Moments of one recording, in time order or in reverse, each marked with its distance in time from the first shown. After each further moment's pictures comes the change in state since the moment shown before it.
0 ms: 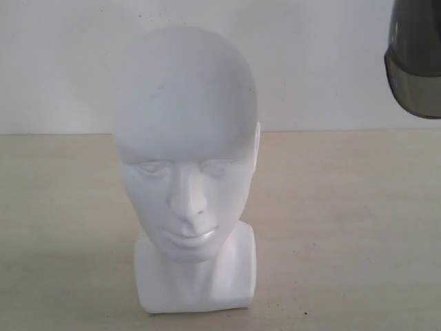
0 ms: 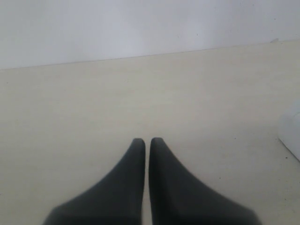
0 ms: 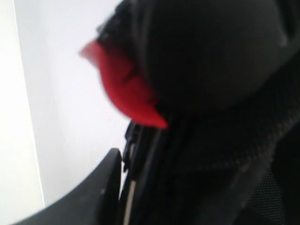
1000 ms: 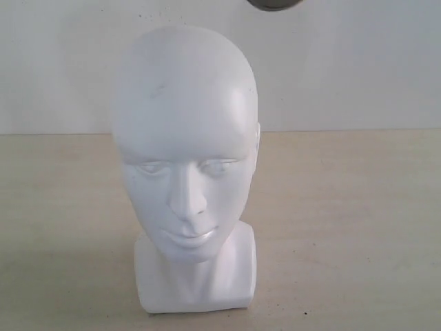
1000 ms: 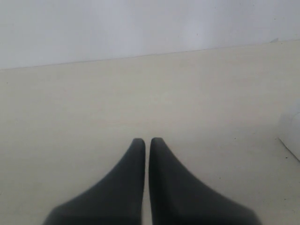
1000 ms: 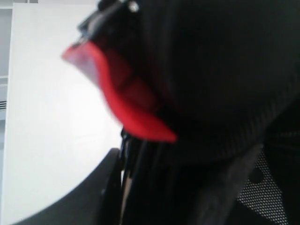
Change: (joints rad) left arm 0.000 0.000 0.000 0.000 0.000 0.000; right arm 0.000 0.242 -0.240 -0.434 -0.320 0.788
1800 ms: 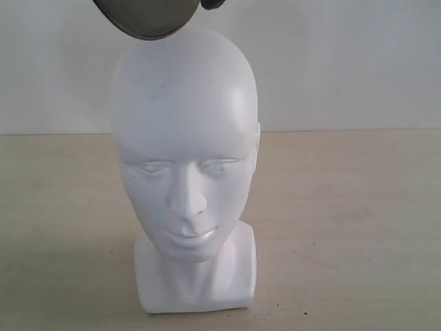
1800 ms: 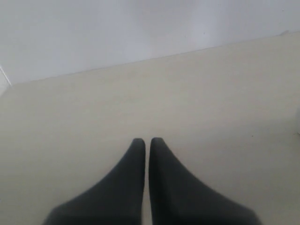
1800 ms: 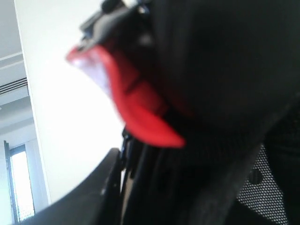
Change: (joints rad) left arm 0.000 0.000 0.000 0.111 -0.023 0.004; right arm 0.000 0.279 -0.244 -0.236 0.005 0.314
